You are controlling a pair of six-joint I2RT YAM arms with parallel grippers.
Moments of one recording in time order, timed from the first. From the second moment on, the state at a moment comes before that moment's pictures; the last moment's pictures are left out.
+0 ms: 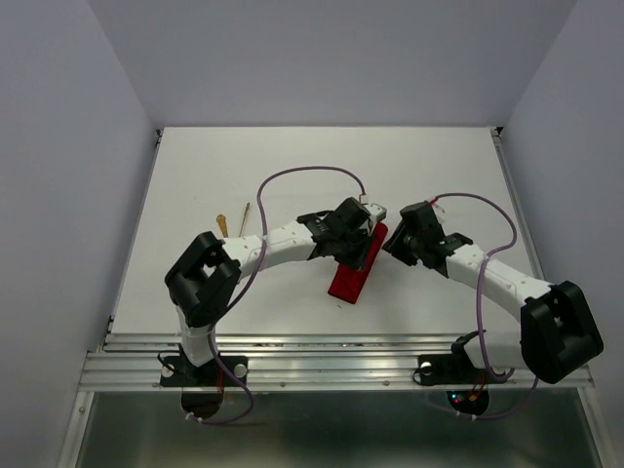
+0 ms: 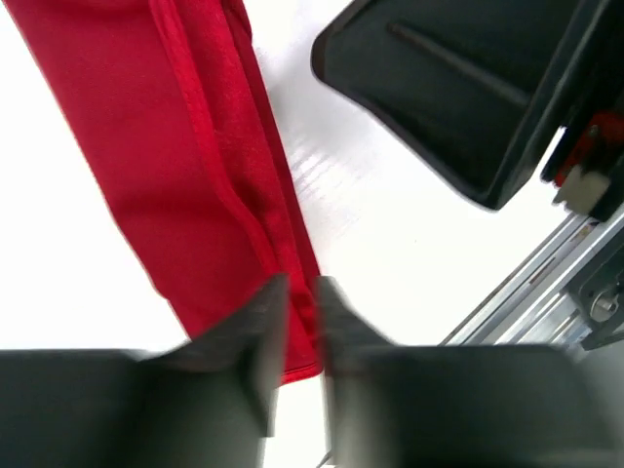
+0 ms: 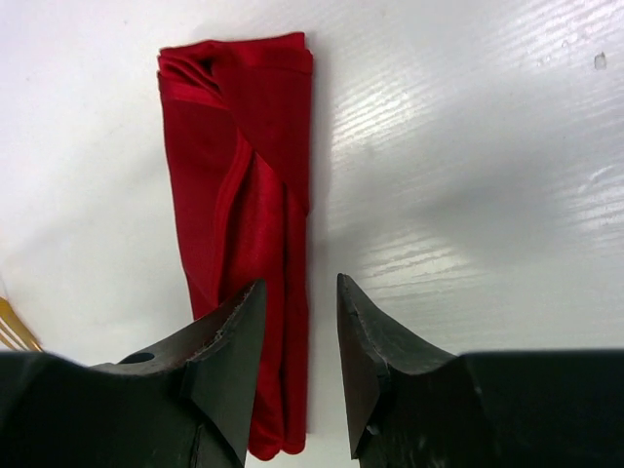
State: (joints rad) left arm -0.95 1.82 1.31 -0.41 0.14 -0.35; right arm 0.47 1.29 0.73 -0.31 0.18 0.97
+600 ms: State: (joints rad) left arm -0.79 1.92 1.38 -0.36 0.18 -0.41; right arm 0.41 1.38 0.82 -0.34 0.16 0.92
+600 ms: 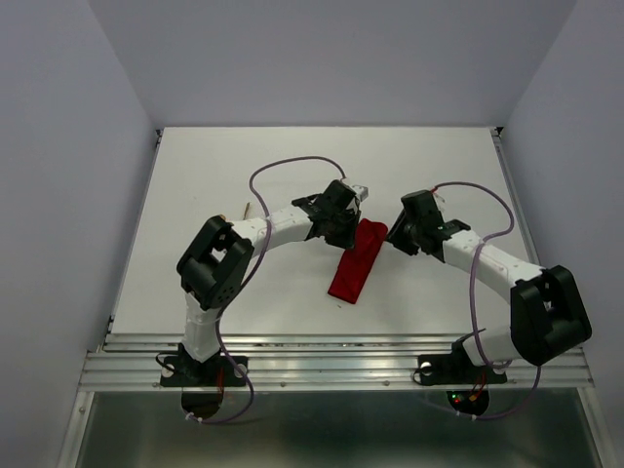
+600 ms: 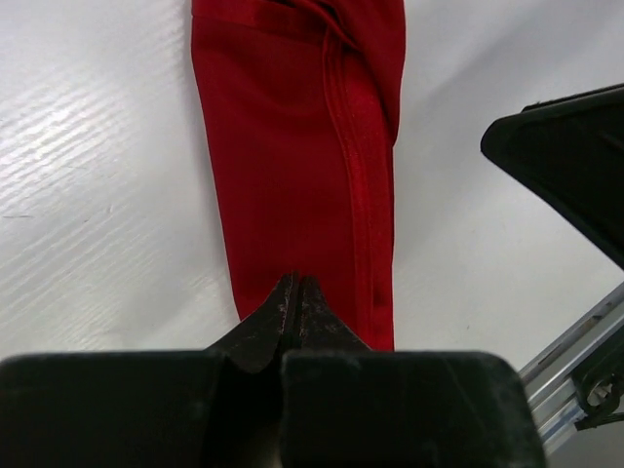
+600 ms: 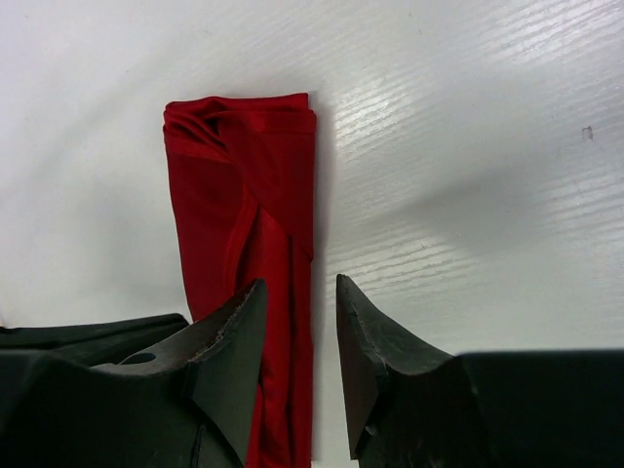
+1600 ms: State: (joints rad) left arm -0.79 2.01 1.47 -0.35 0.31 -0.42; right arm 0.38 1.55 0.99 -0.37 0.10 0.82
